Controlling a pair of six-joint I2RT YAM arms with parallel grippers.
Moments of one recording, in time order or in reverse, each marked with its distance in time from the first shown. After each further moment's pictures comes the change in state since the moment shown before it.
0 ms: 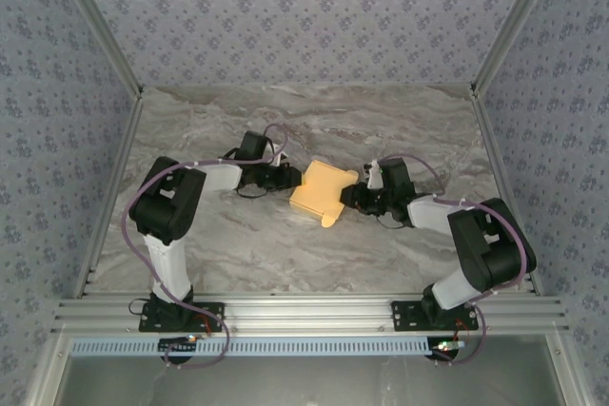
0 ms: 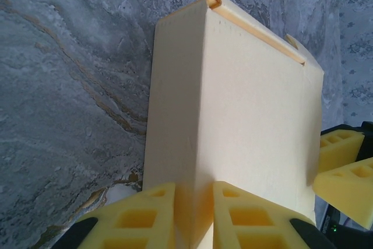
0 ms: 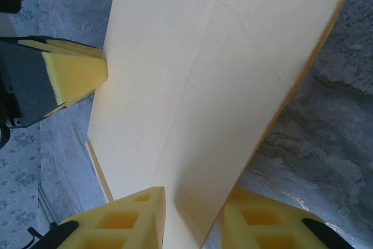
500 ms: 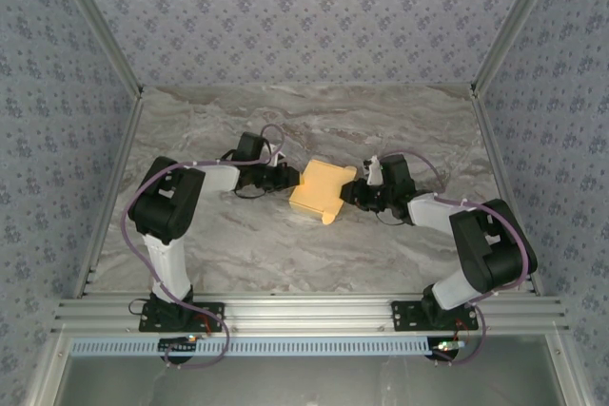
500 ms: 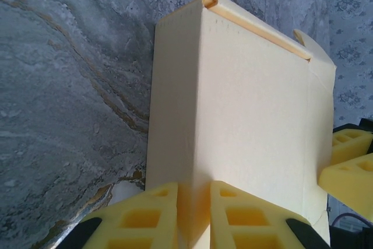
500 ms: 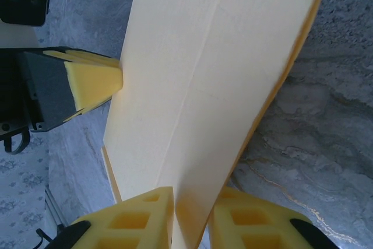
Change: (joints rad) left arm 0.023 0.000 -0.026 0.045 0.031 -0.030; right arm 0.000 -0.007 0.022 -0.003 -0.013 0.015
